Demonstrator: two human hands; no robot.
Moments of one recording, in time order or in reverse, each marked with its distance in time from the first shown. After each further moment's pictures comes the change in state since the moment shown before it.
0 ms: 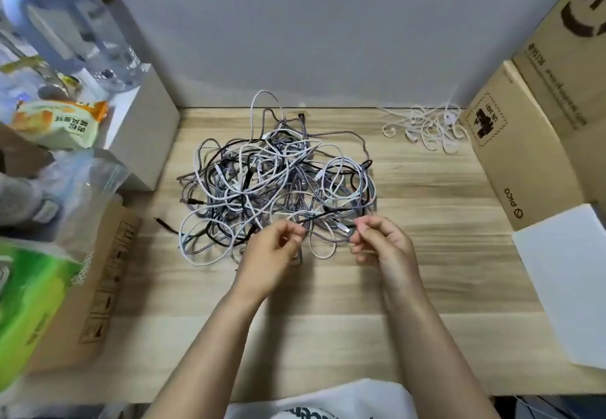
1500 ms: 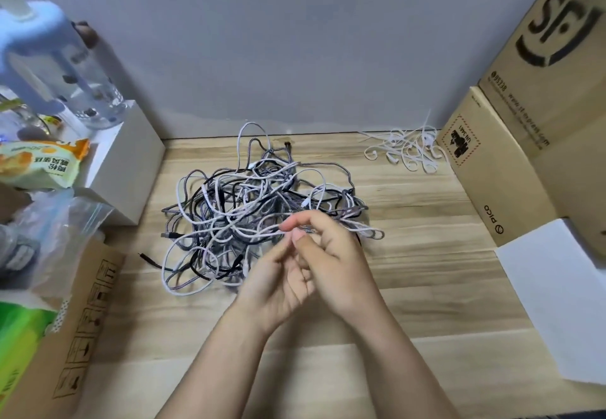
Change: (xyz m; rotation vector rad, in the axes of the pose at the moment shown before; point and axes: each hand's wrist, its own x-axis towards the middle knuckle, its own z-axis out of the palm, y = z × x) left_hand -0.004 0.078 0.014 -1.156 -0.279 -0.551; right_hand -0.027 -0.055 0.059 -0.280 -0.284 -0.303
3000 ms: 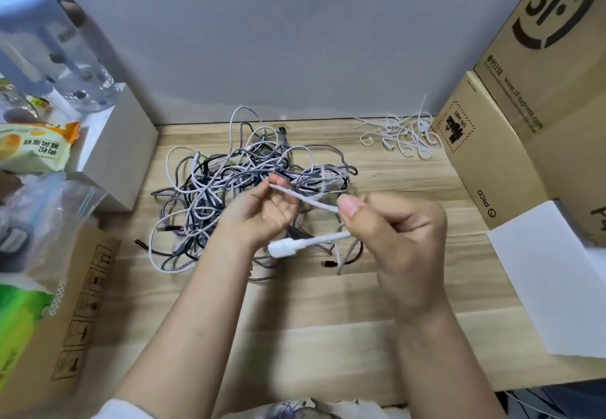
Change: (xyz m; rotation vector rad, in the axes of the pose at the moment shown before) left_hand 0.042 0.052 -0.008 -0.234 0.093 0.061; right_hand -0.032 -0.045 -0.032 0.106 0.160 -0.445
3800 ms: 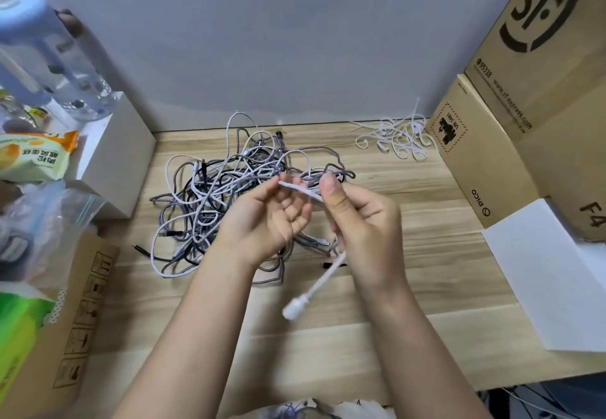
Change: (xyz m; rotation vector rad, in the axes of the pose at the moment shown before) left_hand -0.030 -0.009 0.018 0.232 -0.135 -0.020; right_hand 0.007 0.018 0.016 0.038 0.074 0.140
